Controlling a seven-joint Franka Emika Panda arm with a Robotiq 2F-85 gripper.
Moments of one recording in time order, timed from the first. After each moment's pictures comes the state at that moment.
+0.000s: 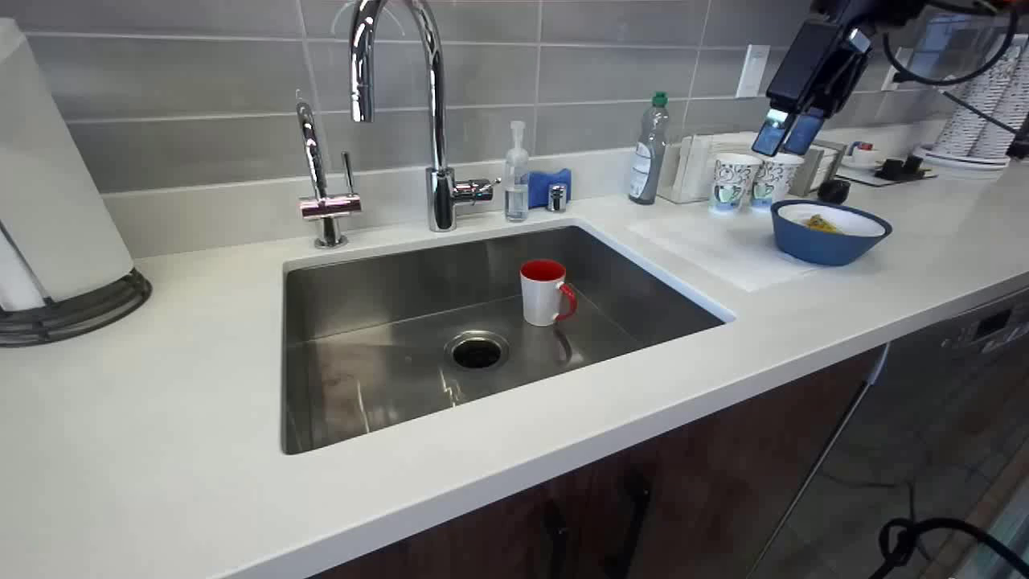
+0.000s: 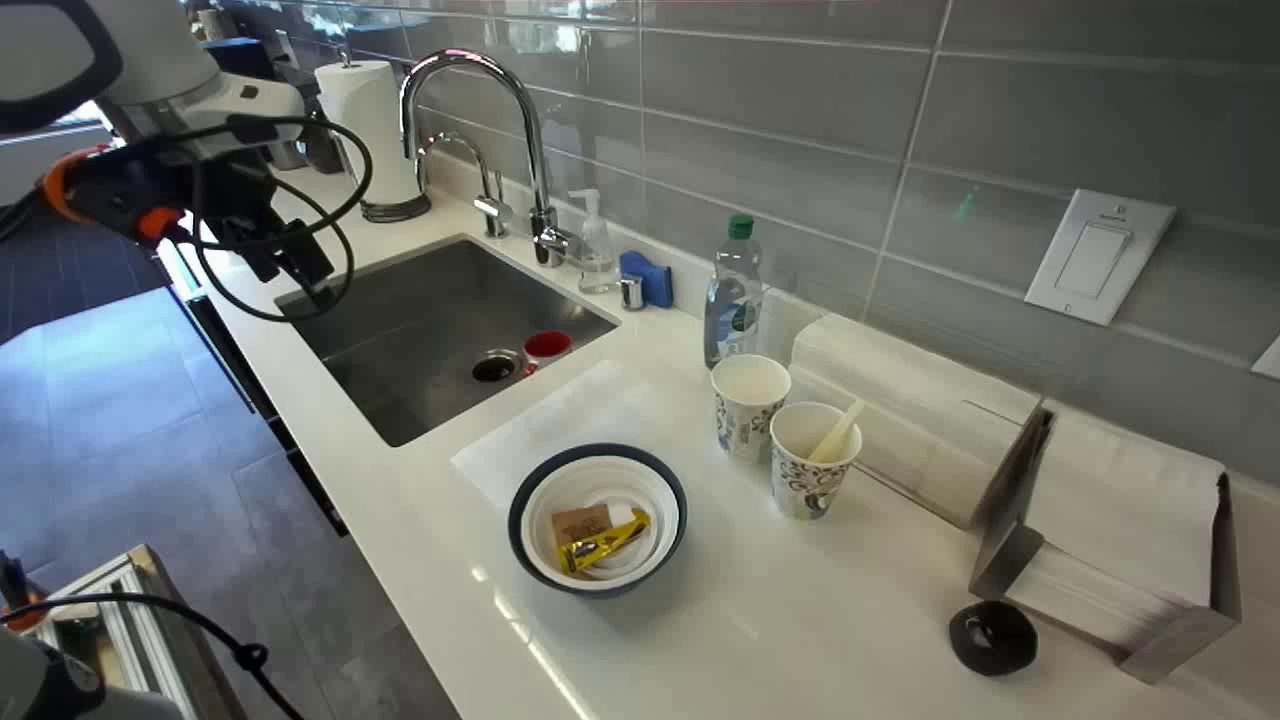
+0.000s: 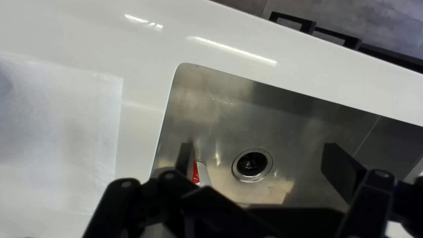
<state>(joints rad) 0.22 -0.65 0.13 -2.74 0.20 2.27 0.04</state>
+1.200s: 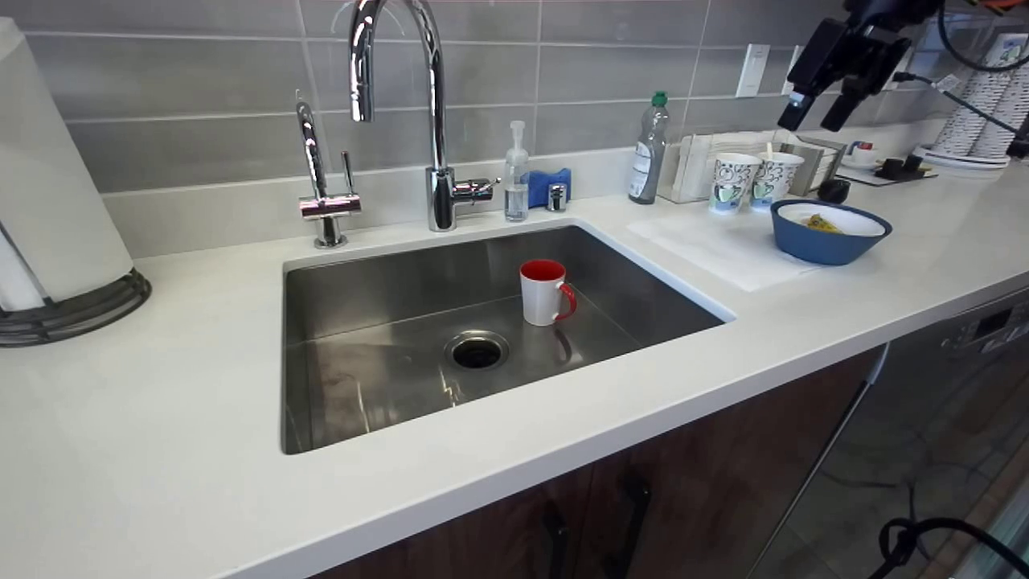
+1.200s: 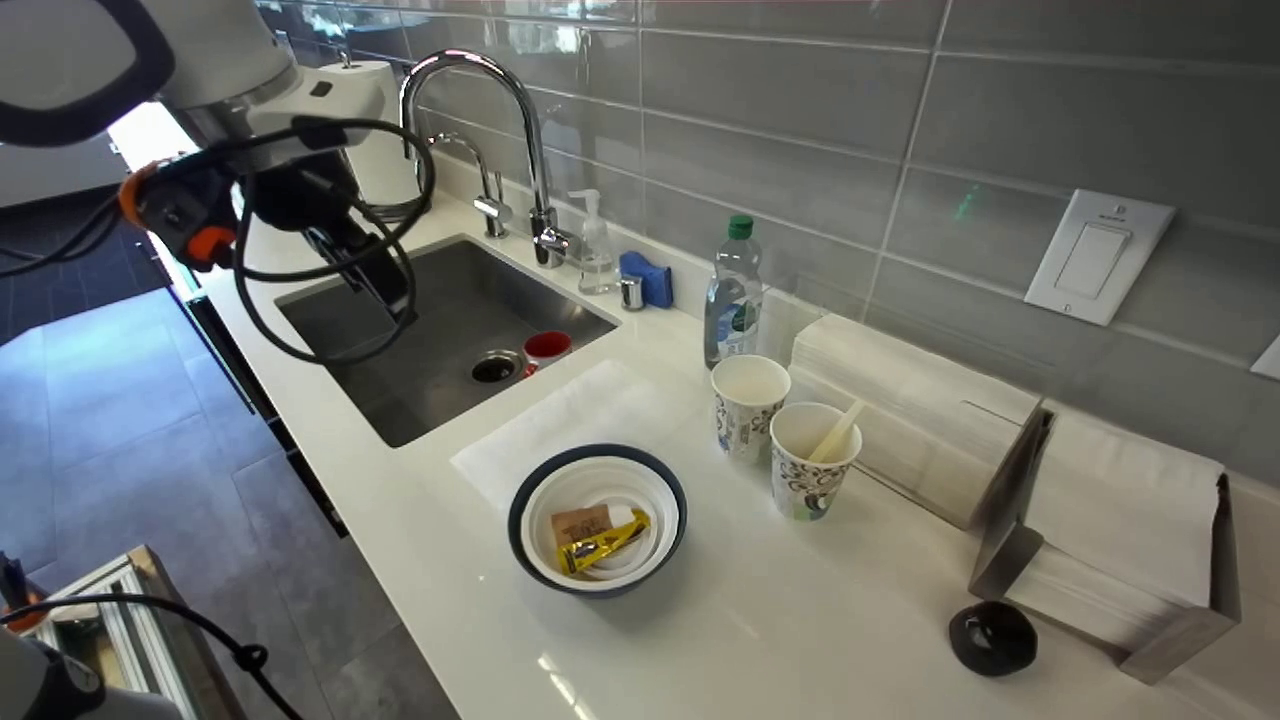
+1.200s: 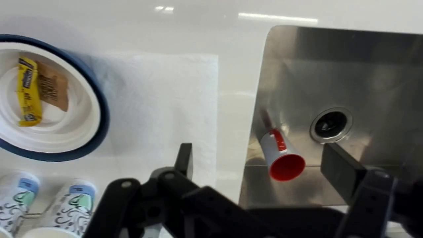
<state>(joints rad) 0.00 -0.66 0.04 -2.74 0.09 2.33 0.04</state>
